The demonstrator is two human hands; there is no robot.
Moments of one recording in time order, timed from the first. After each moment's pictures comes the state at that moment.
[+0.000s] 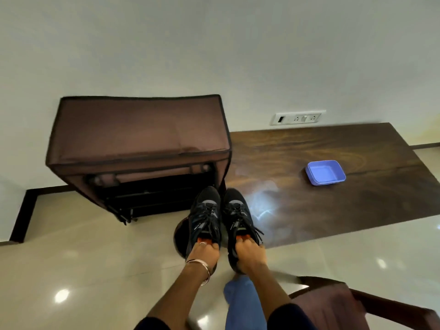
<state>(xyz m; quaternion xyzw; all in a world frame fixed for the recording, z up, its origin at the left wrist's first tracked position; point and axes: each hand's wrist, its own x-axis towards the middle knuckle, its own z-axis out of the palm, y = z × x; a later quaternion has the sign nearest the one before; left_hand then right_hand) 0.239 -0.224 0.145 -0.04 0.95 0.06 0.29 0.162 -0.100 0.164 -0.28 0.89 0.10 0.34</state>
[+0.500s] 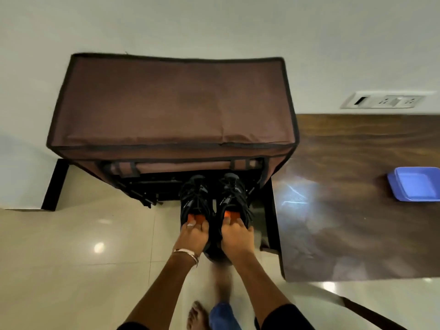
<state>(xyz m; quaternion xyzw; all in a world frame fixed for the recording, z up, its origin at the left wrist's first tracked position) 0.227 -0.373 0.037 -0.16 0.95 0.02 0.26 0.145 -0.270 0.057 -0.37 0.89 0.06 0.27</state>
